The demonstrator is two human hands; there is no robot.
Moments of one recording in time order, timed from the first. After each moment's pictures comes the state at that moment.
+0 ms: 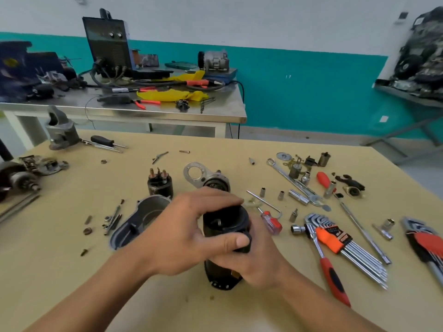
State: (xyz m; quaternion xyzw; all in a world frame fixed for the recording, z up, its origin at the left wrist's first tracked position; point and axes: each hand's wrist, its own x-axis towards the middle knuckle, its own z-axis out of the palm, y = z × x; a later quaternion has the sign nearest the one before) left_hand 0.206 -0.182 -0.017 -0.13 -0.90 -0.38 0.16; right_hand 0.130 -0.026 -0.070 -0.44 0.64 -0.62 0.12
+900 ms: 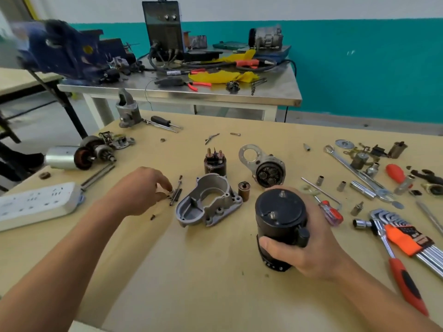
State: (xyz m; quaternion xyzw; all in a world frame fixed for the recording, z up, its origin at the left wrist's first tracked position) left_hand 0.240 -0.364 -0.060 0.22 -0.97 -0.07 0.01; right_hand 0.139 -0.035 -0.067 -0.47 0.63 -0.60 0.10
